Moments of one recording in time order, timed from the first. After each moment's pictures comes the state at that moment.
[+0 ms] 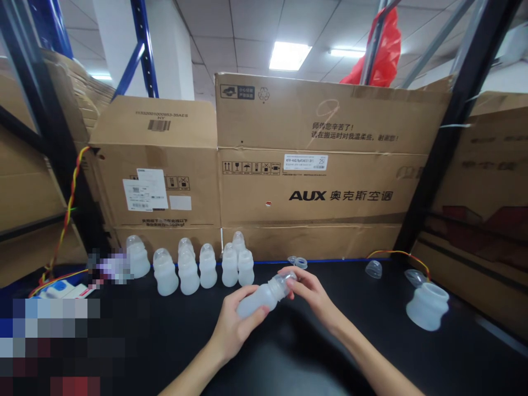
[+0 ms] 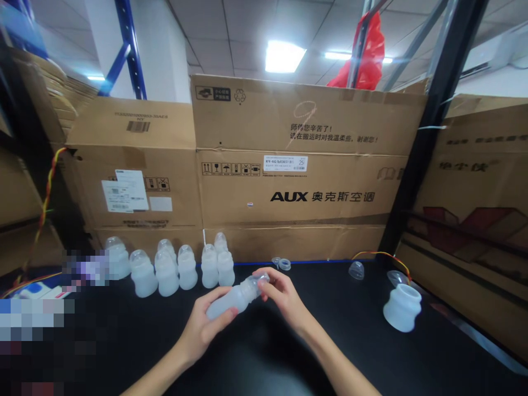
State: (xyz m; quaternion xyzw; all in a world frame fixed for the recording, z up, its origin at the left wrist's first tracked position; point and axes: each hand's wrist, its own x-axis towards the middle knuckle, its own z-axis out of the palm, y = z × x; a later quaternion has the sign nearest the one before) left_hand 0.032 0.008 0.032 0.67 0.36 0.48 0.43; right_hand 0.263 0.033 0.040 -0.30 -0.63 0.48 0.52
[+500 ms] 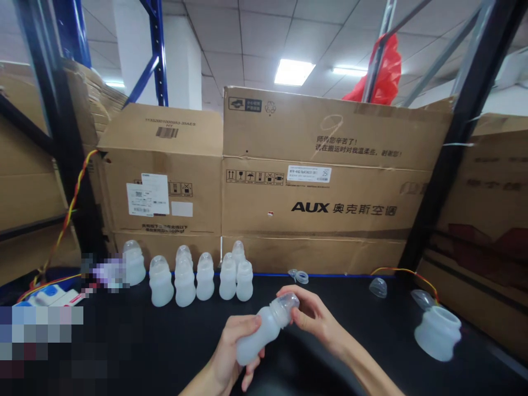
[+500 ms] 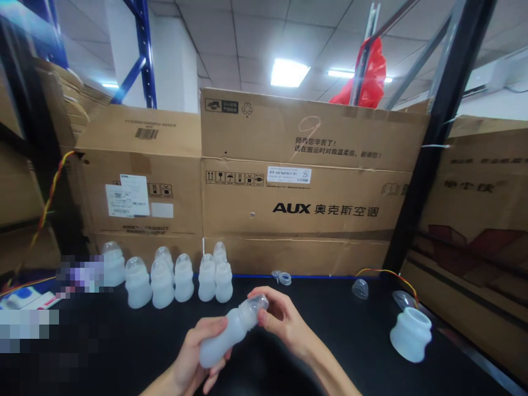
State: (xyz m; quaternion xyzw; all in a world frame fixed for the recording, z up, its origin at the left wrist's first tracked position) left_hand 0.045 0.008 0.017 0.40 0.33 0.42 0.74; right_hand 0.269 0.024 0.043 -0.27 -0.67 0.52 0.46
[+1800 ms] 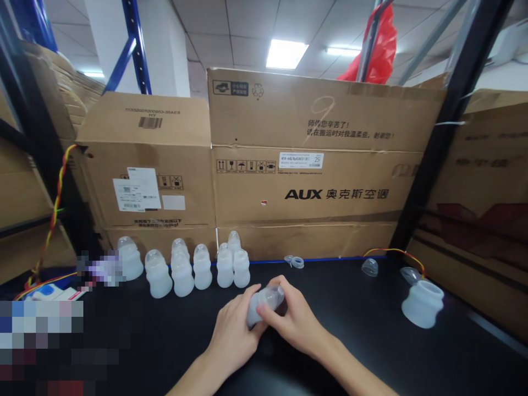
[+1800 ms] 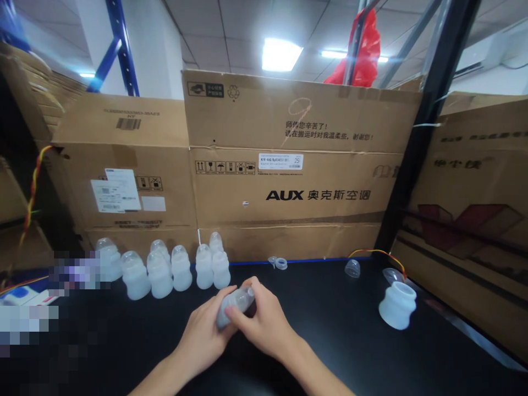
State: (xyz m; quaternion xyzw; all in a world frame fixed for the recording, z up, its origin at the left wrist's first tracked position) left_hand 0.042 0.010 0.012 0.79 0.47 0.36 0.16; right_hand 0.230 0.010 0.030 -0.42 -0.74 0.25 0.47
